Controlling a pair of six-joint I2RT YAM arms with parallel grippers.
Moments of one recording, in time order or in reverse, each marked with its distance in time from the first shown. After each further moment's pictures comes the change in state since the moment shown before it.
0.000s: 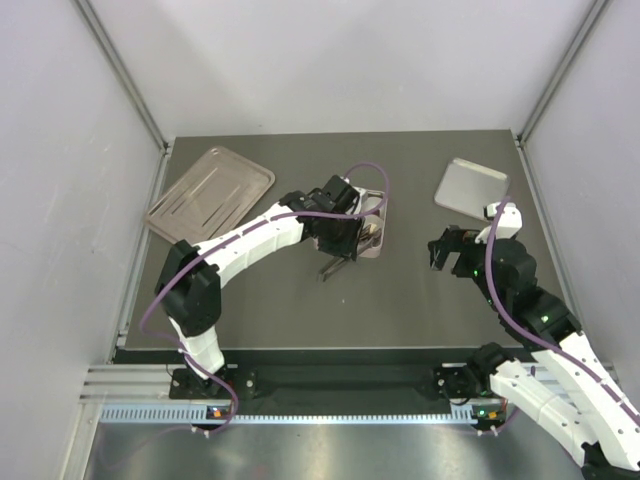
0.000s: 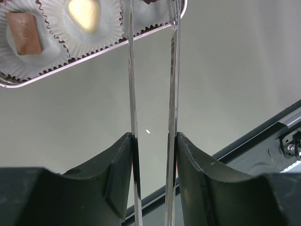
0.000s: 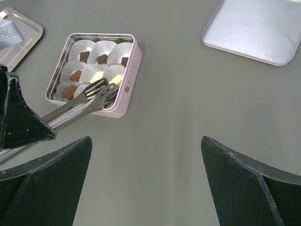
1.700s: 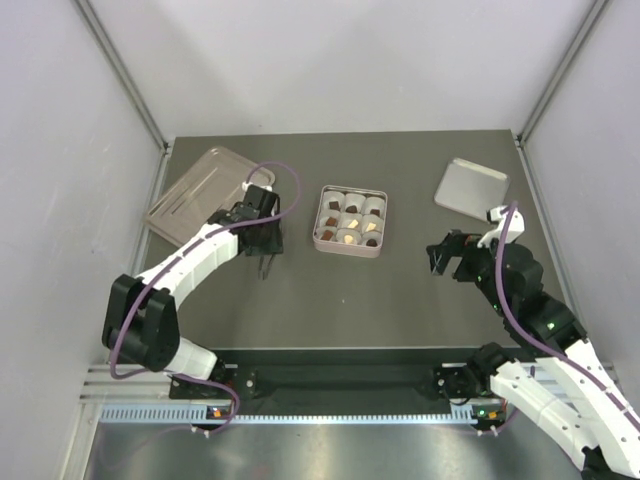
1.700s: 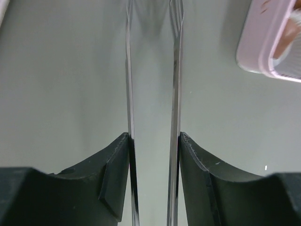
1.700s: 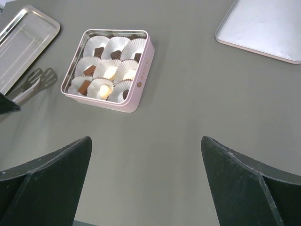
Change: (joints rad) left arm 0.366 -0.321 -0.436 0.128 -0.262 -0.046; right arm 0.000 -0.045 -0.002 -0.020 -0.059 0.019
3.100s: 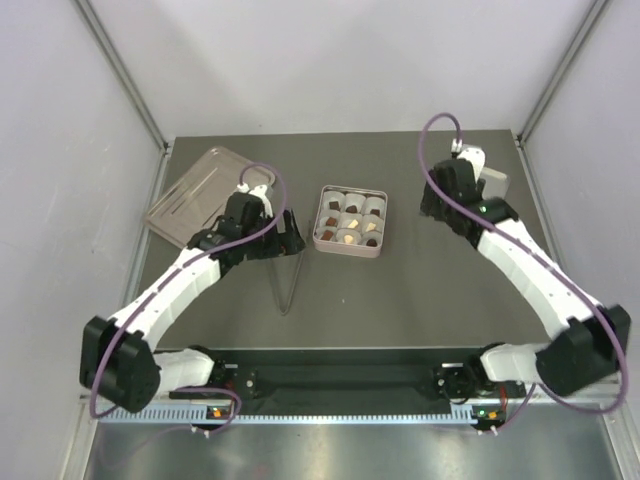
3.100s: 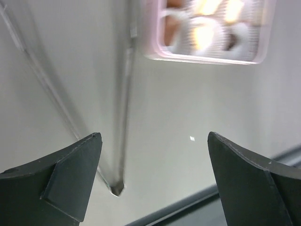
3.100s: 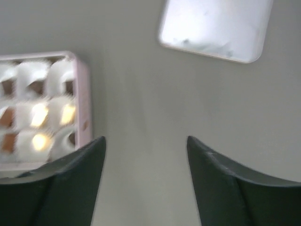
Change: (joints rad) left arm -0.005 -0.189 -0.142 0.176 0.267 -0.093; right arm -0.105 0.702 0.370 -0.034 0.164 0.041
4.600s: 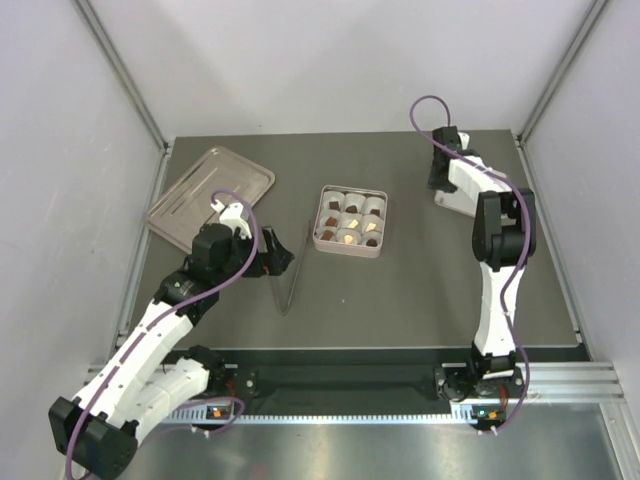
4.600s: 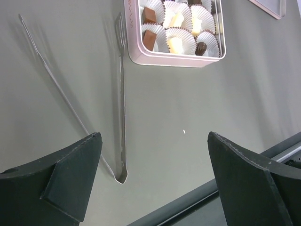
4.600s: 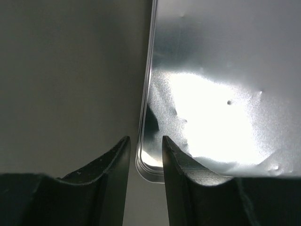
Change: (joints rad) left arm -0.013 -0.451 -0.199 0.041 -0.002 0.045; right arm -0.317 0.995 0.638 0.108 -0.145 -0.103
